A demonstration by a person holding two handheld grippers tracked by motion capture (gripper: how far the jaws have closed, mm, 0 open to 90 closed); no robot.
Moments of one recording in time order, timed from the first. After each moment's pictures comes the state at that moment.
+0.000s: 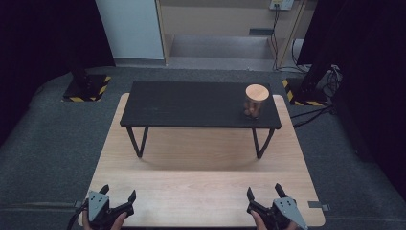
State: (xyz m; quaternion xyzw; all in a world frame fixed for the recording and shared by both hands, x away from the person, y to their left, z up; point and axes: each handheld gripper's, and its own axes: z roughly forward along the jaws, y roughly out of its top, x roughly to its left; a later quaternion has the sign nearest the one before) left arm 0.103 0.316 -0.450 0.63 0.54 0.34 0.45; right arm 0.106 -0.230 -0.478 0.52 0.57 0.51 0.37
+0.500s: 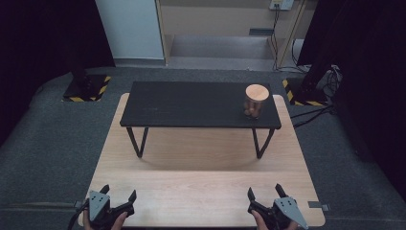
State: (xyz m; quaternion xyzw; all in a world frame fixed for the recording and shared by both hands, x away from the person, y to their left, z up) left arm 0.104 0.316 -0.451 0.63 0.54 0.34 0.45; right arm 0.108 -0.233 -0.481 0.52 0.58 0.51 0.37
